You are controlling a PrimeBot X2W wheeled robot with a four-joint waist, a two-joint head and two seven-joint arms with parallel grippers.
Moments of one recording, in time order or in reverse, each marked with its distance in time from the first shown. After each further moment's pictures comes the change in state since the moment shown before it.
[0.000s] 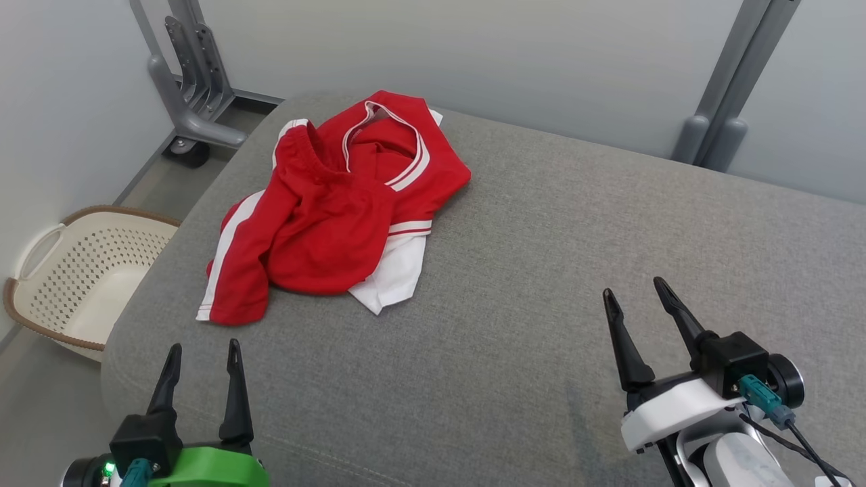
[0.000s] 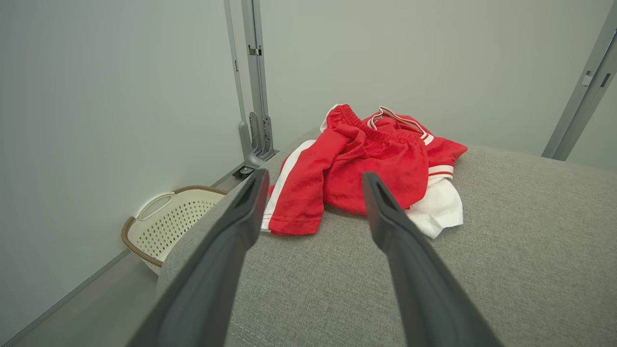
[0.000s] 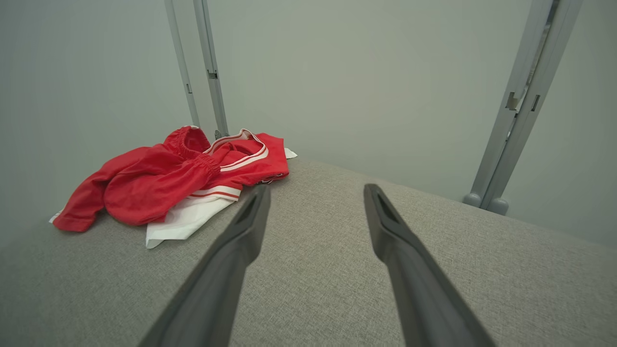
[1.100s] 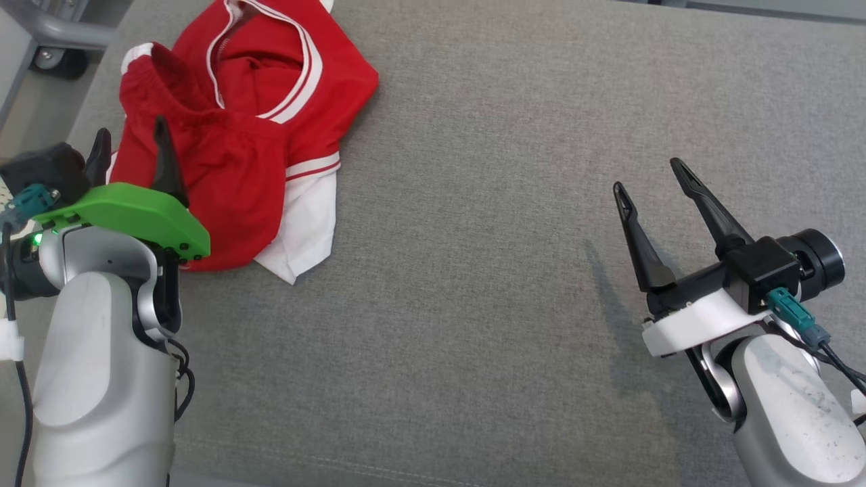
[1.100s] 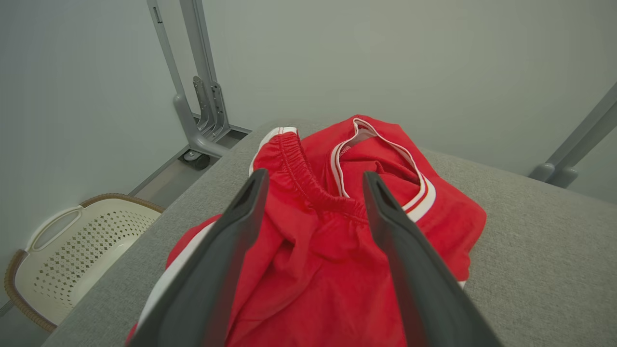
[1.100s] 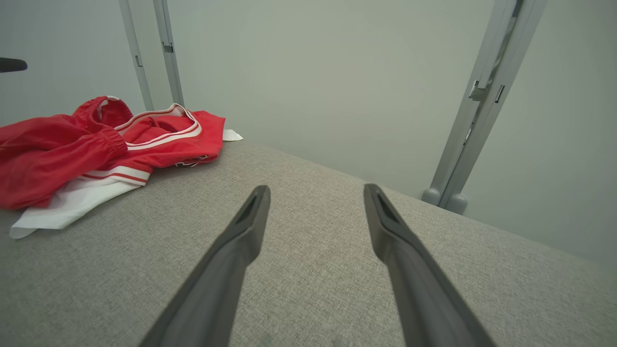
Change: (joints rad) left arm -0.624 0.002 0.093 0.280 -0.140 -0.016 0.269; right arm -0.217 -0.108 0.013 -0.059 -0.079 0.061 -0.001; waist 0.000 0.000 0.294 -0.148
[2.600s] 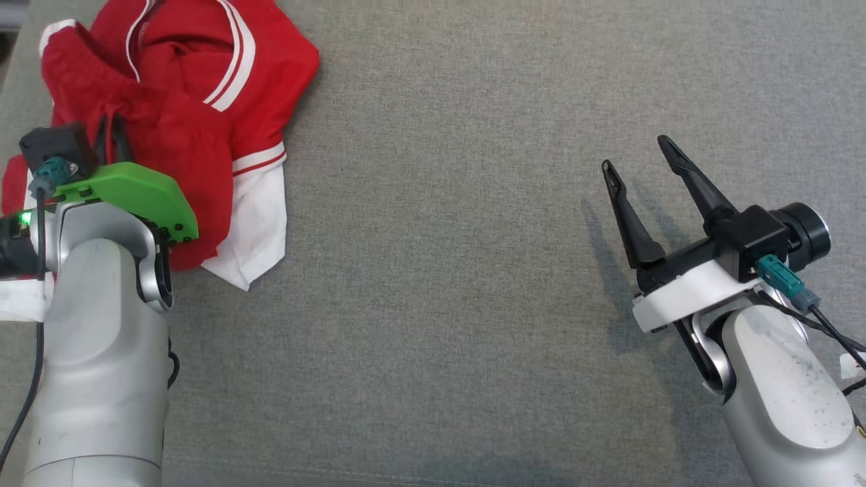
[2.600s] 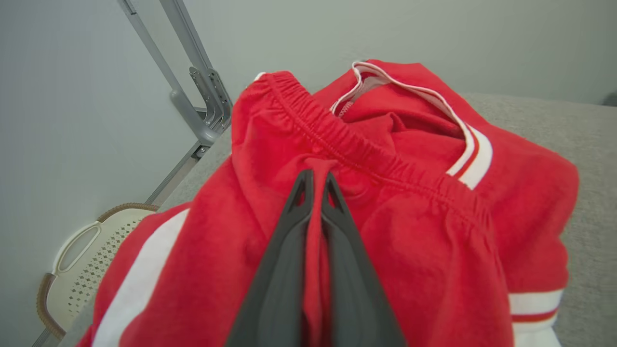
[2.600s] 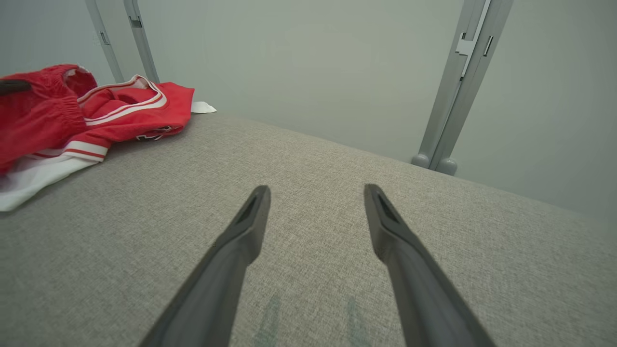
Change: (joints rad) left arm -0.216 -0.003 0.062 0.424 0.215 0.020 -0.139; right arm -0.096 0.009 0.012 0.083 0.019 0.032 0.001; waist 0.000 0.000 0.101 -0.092
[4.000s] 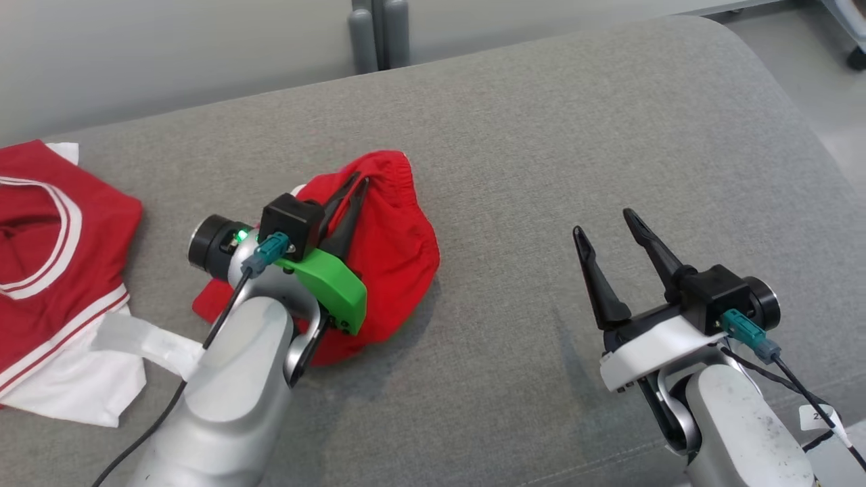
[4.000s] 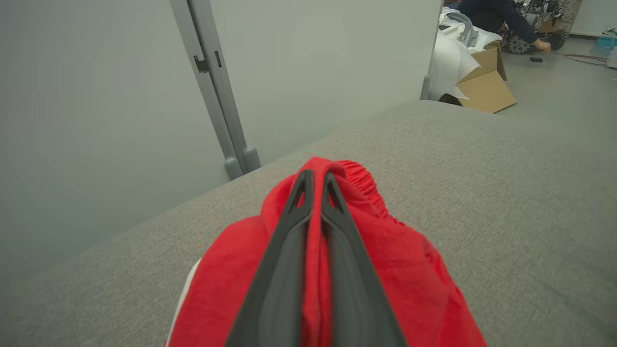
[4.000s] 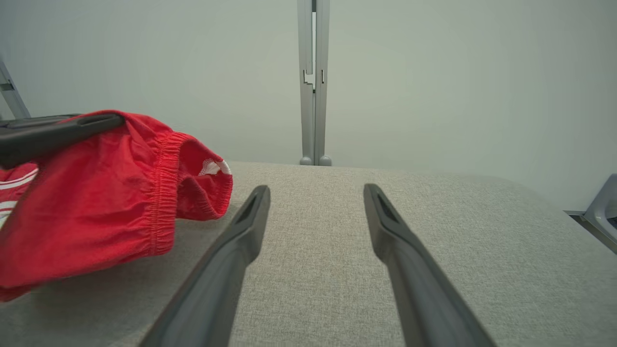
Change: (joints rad) left arm 0.130 -0.025 -0.524 -0.186 -0.119 -0.203 -0.106; right arm 0.126 0.089 0.011 0.029 0.063 -0.024 -0.001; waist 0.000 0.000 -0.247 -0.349
